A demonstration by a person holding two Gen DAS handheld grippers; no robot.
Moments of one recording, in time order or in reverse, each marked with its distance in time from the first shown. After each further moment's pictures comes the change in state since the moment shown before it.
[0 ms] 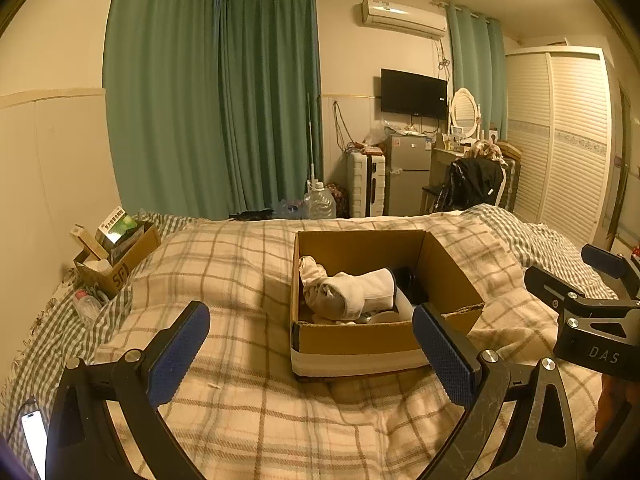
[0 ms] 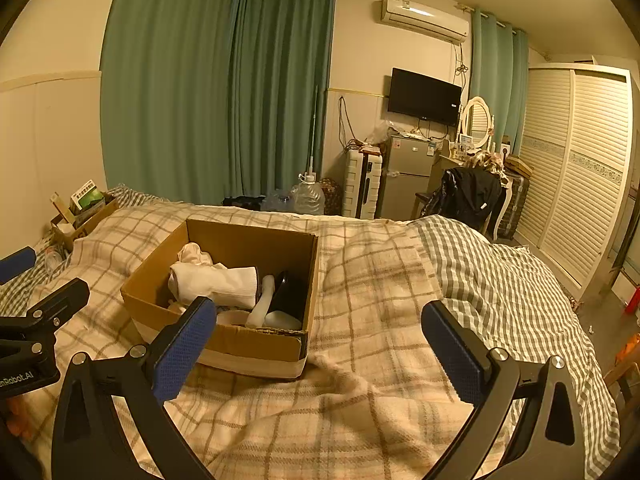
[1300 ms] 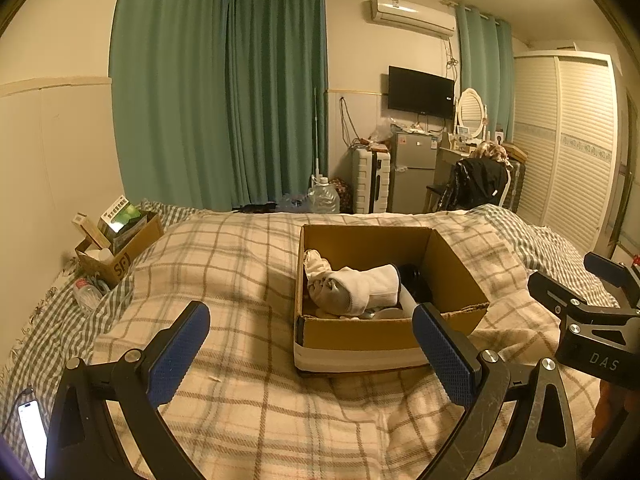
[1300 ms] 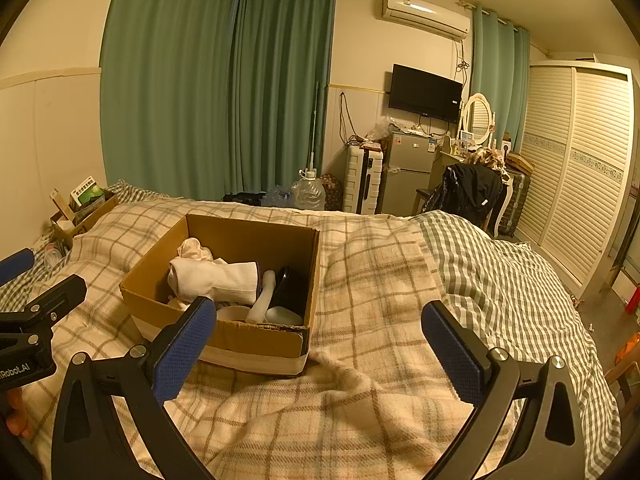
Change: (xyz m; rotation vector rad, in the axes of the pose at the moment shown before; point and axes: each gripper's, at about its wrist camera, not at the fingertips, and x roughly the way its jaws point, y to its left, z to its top) left arm 0.003 0.004 -0.002 -0.030 0.021 0.014; right arm 0.004 0.002 -0.003 0.001 0.013 0.000
